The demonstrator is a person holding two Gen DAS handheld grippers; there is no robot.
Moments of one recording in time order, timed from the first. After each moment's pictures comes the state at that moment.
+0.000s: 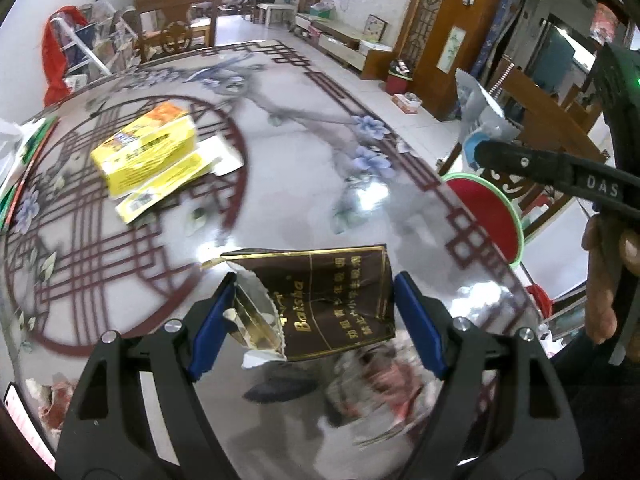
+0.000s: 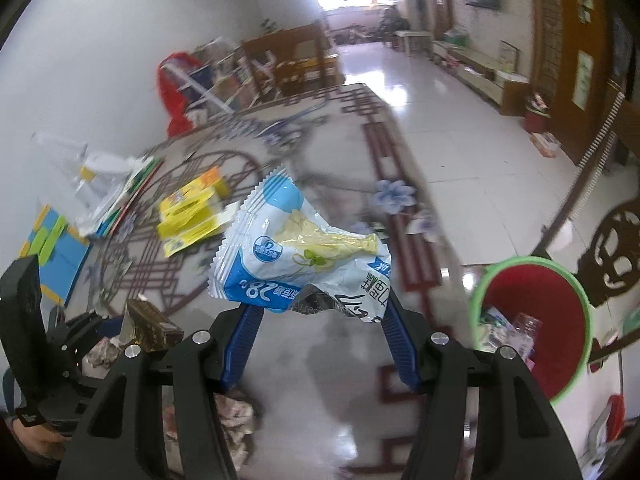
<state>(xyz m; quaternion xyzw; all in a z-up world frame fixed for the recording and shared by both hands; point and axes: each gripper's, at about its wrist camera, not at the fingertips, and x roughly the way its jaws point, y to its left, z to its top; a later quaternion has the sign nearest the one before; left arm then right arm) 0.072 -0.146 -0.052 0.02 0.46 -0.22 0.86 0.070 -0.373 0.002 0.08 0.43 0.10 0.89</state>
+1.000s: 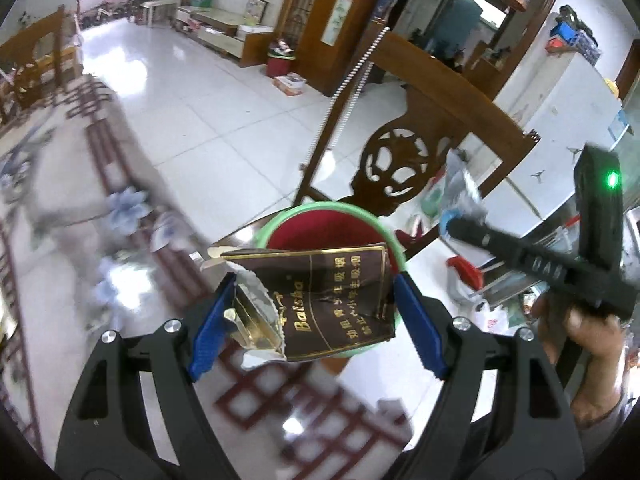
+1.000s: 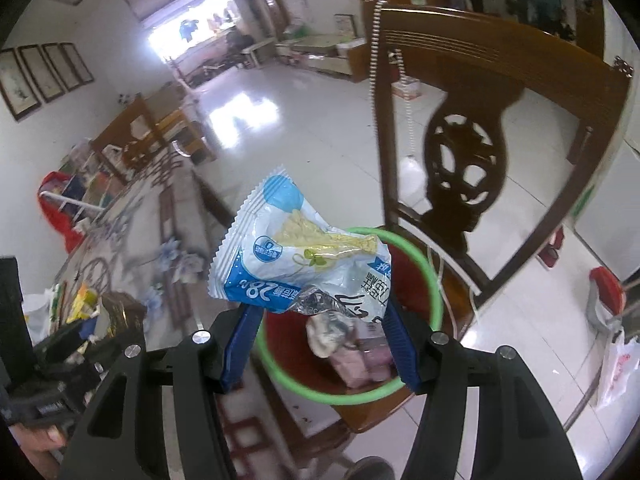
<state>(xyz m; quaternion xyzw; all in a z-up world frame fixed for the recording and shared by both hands) 0.133 -0.389 -0.027 0.03 0.46 -0.40 0.79 0.020 -0.618 -0.008 0.23 0.42 -0.12 0.87</state>
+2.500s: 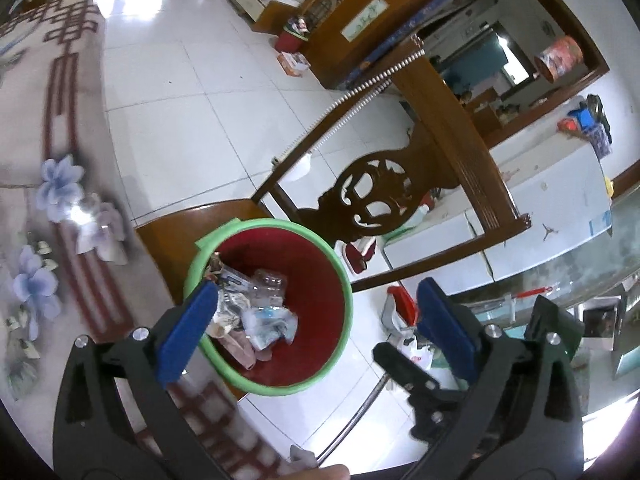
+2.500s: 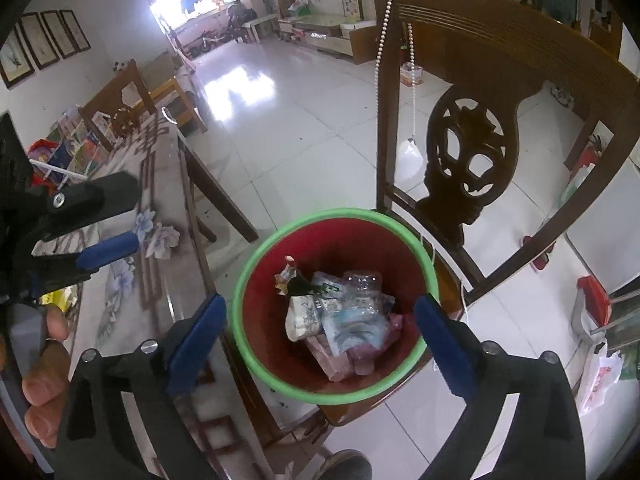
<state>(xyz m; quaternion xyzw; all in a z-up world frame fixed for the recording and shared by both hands) 0.189 -0.416 -0.036 -0.12 0.54 -0.39 0.74 0.039 -0.610 -0.033 0.19 0.46 -0.11 0.86</state>
